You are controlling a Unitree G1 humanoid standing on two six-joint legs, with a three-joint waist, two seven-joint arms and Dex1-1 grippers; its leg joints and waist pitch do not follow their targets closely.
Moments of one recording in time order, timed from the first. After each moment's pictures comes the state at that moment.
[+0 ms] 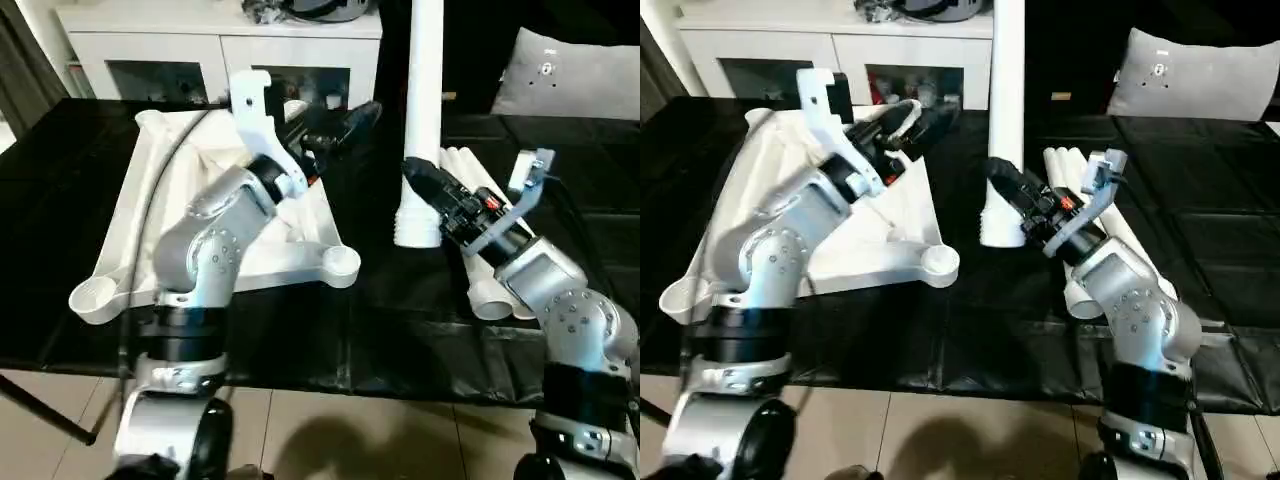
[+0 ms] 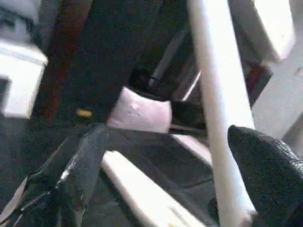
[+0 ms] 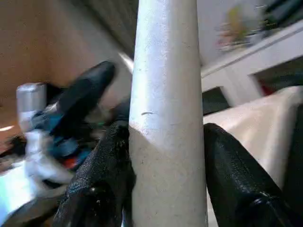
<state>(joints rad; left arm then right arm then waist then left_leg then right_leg) -0.72 -0.03 0.17 0.10 -0.59 0.61 -0.38 -0.42 -0.14 -0.35 -0.04 0.75 0.74 0.71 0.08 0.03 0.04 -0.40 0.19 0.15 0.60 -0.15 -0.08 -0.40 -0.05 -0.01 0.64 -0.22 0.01</state>
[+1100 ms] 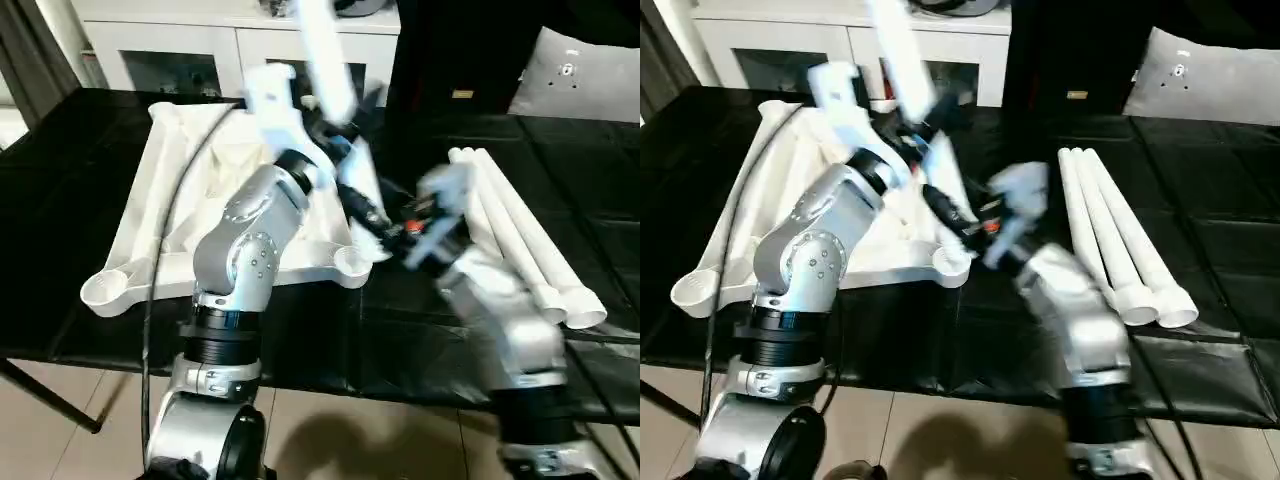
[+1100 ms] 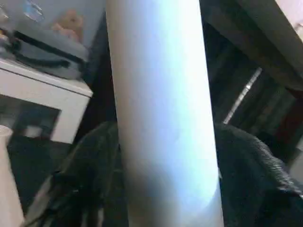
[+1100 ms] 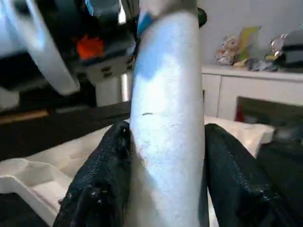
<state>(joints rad) -0.74 -0.13 0.10 0.10 -0.43 0.38 -0.16 -0.39 -0.09 0.06 0.03 0.23 0.16 0.57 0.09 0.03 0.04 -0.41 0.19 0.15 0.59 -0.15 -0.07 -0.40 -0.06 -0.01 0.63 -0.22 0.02</state>
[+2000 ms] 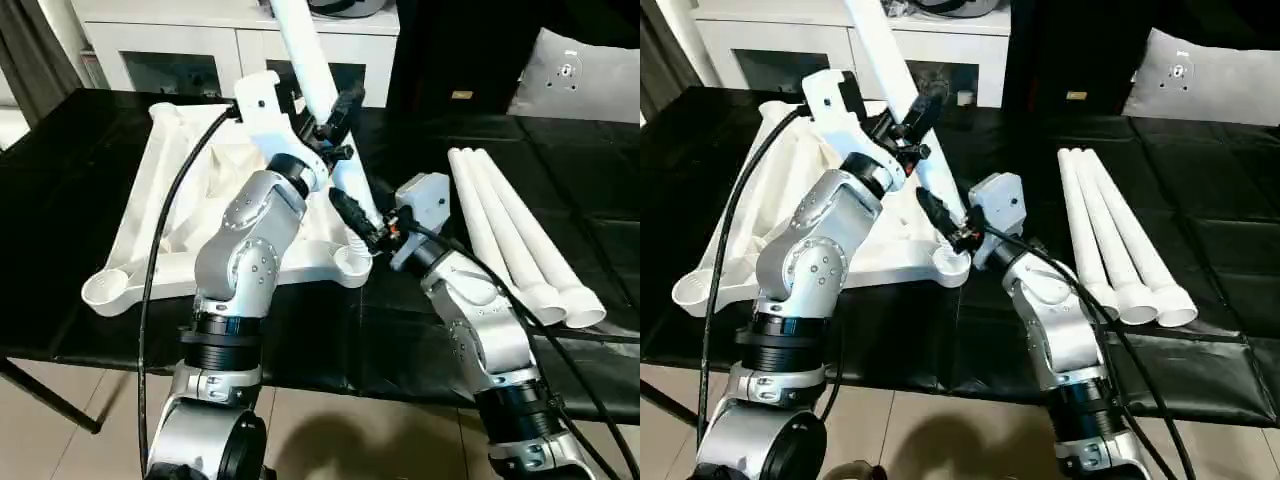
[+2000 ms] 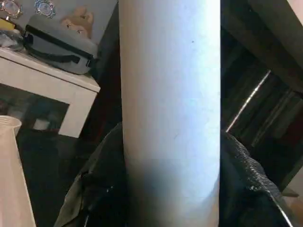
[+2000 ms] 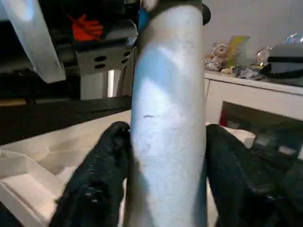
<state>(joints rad) -0.71 -0.13 0.09 0.11 -0.45 0.38 -0.12 -0.41 -0.08 0.10 0.13 0.17 0.03 0.53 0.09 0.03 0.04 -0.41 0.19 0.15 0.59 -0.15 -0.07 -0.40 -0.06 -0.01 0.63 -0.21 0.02</state>
